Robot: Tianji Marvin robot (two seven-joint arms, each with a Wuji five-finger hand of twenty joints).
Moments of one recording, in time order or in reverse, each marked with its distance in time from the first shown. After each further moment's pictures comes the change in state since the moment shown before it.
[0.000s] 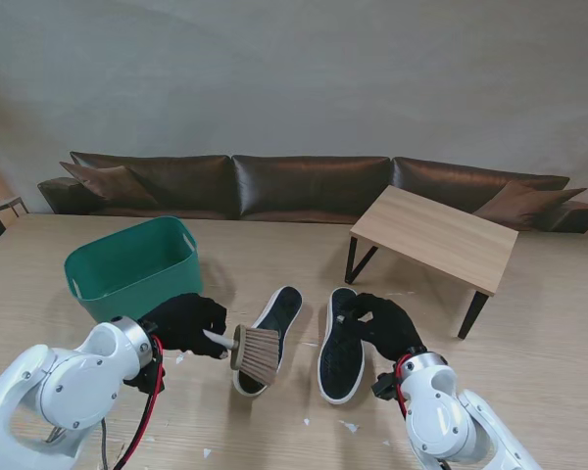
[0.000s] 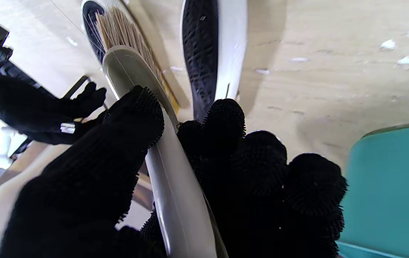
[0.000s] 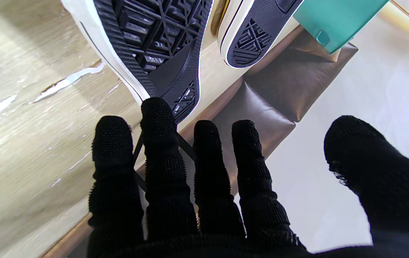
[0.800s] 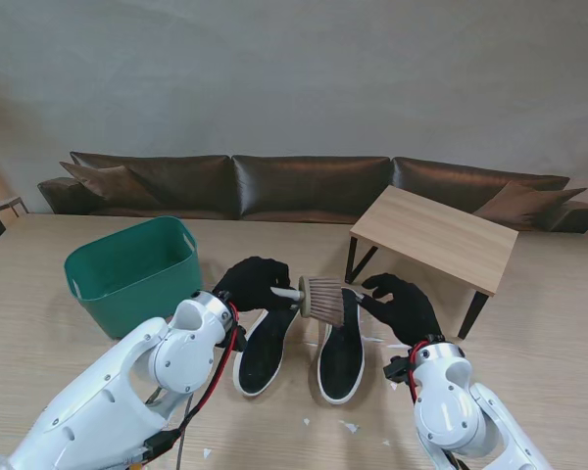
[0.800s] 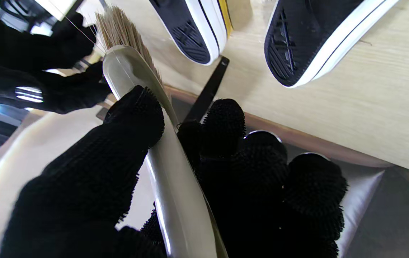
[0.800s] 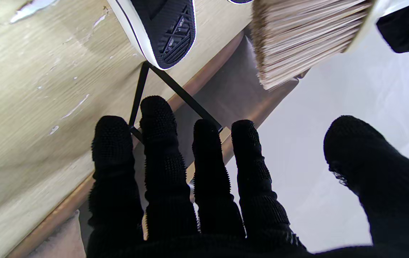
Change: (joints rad) left arm -0.375 -0.101 0.433 0.359 -0.089 0.051 0.476; right arm -0.008 -0.020 0.061 -0.029 0.007 0.007 -0.085; left_hand 0.001 0.000 0.000 0.000 0.000 0.000 0.000 0.000 0.000 0.000 0.000 0.000 0.000 0.001 0.000 0.002 0.000 0.001 0.000 0.000; right_hand 0.000 0.000 0.003 0.000 0.000 0.004 0.000 0.000 0.013 0.002 0.004 0.000 0.014 0.001 0.000 0.000 0.000 0.002 0.000 0.000
